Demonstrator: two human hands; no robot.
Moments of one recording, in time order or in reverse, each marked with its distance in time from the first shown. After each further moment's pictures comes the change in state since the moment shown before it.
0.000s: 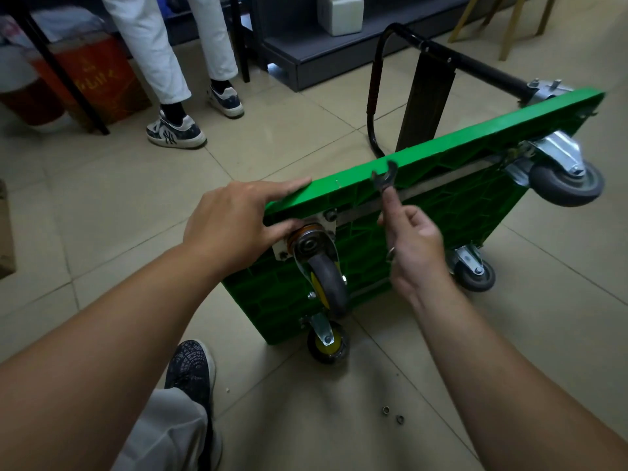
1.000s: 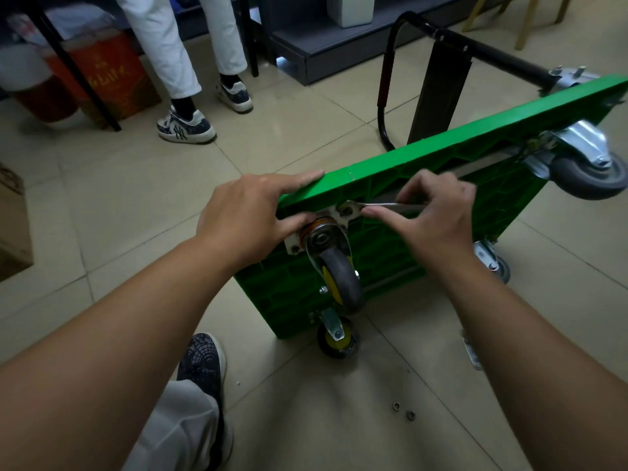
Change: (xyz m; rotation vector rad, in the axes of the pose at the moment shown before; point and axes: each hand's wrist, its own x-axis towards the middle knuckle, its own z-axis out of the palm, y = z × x) left_hand 0.000 0.000 -0.001 0.006 -0.010 -0.010; right_hand 0.031 -0.001 -0.018 -1.026 0.052 -0.657
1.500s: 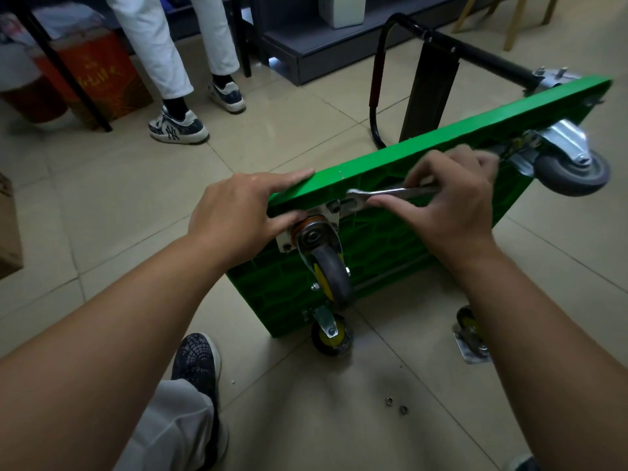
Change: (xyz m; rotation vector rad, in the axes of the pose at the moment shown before) left_hand -0.001 0.001 0.000 -0.004 0.008 0.004; right_hand 0.009 -0.005 -0.036 -0.136 0.133 -0.224
